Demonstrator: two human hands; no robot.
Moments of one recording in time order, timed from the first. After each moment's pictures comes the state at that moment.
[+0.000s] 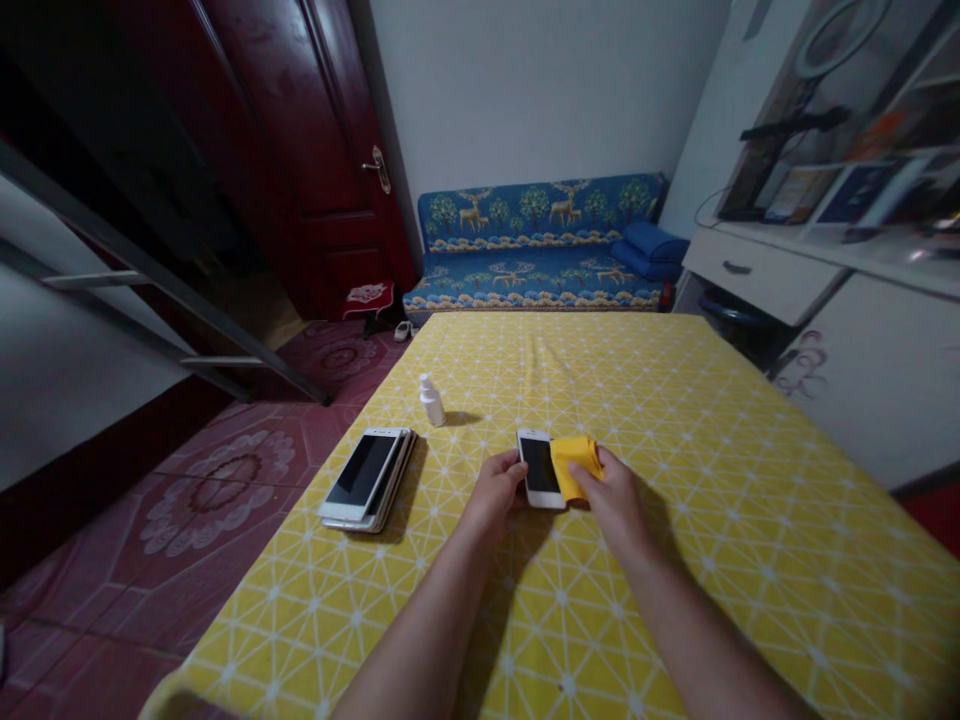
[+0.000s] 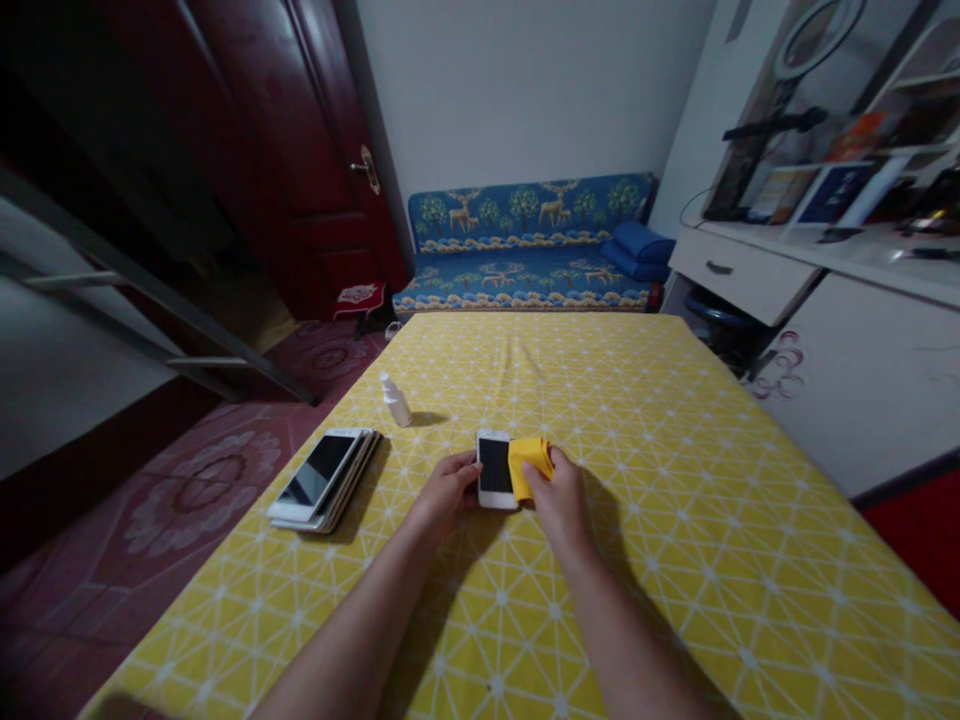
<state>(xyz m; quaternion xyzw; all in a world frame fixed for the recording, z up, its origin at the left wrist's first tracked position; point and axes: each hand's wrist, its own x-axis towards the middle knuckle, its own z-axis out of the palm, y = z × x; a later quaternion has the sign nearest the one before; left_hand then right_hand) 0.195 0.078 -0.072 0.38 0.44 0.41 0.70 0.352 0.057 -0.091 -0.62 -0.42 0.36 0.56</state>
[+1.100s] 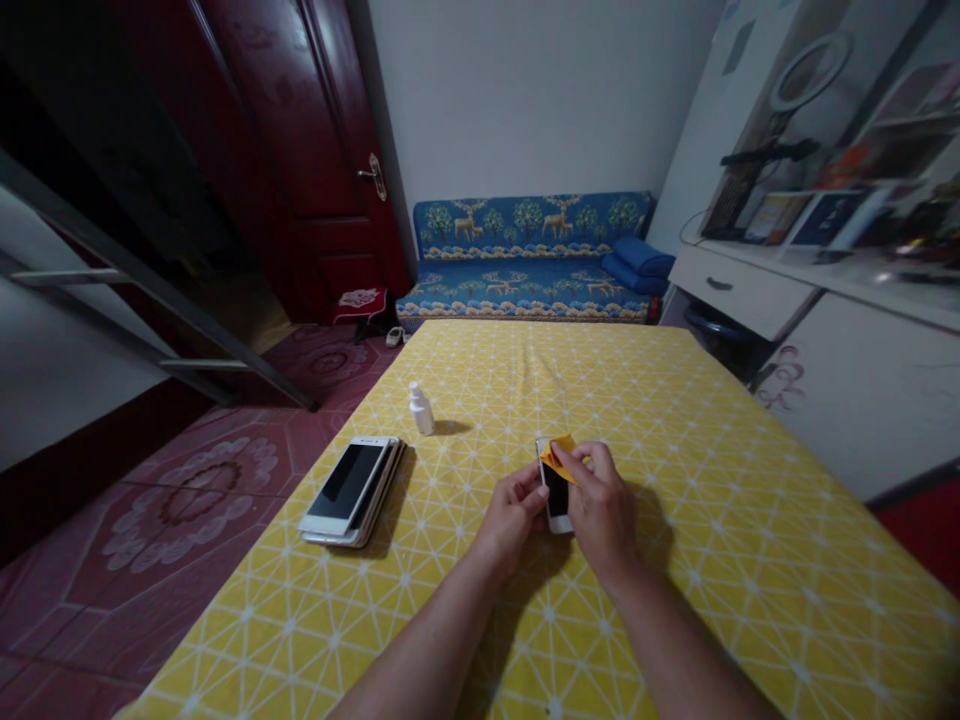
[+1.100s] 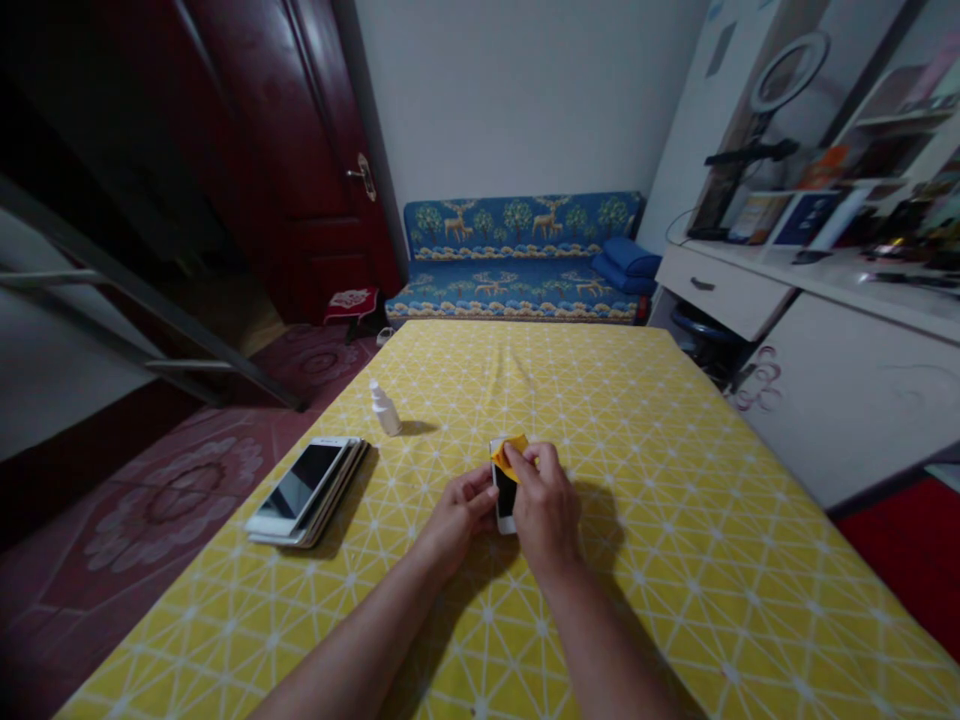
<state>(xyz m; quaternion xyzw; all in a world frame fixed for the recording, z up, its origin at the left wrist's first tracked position) 0.220 0.056 -0.071 0.40 0.29 0.45 0.75 0.351 0.047 -0.074 -0.60 -0.67 -0.06 0.43</state>
